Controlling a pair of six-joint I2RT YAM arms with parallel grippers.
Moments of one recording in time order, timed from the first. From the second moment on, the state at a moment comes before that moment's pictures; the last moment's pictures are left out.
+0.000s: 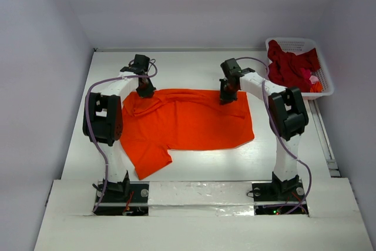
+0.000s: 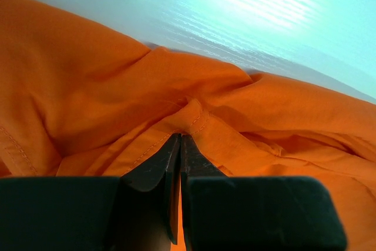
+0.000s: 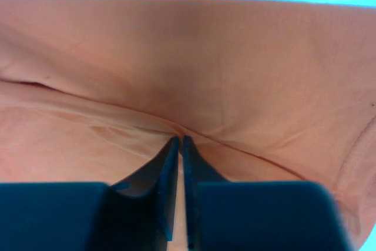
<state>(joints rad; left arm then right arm) -0.19 1.92 1.42 -0.62 -0.09 -0.60 0.39 2.04 1.55 -0.66 -0.03 0.49</state>
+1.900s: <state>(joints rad) -0.19 1.85 1.30 -0.45 -0.13 -0.57 0.41 1.87 1.39 -0.63 -0.11 0.56</state>
